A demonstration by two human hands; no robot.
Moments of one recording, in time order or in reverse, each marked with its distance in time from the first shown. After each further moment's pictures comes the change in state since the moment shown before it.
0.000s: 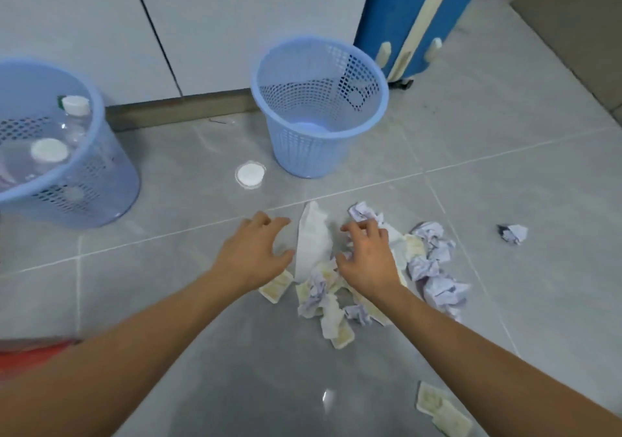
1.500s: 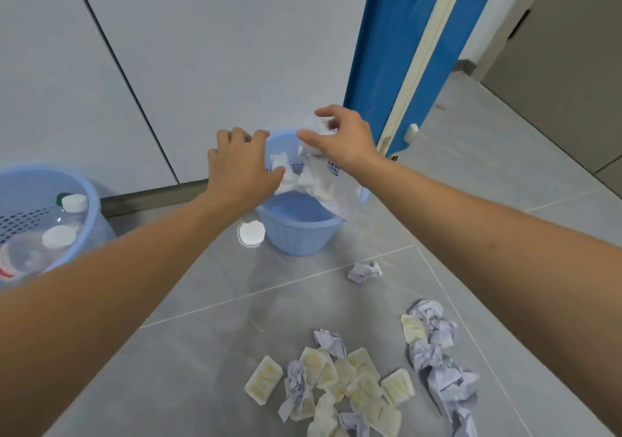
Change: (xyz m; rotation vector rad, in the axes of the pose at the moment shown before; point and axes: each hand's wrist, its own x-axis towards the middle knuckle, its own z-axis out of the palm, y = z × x) left_hand 0.145 0.060 -0.183 0.168 0.541 -0.035; right_hand 0.211 -0.126 -0.211 0.537 0.198 -0.170
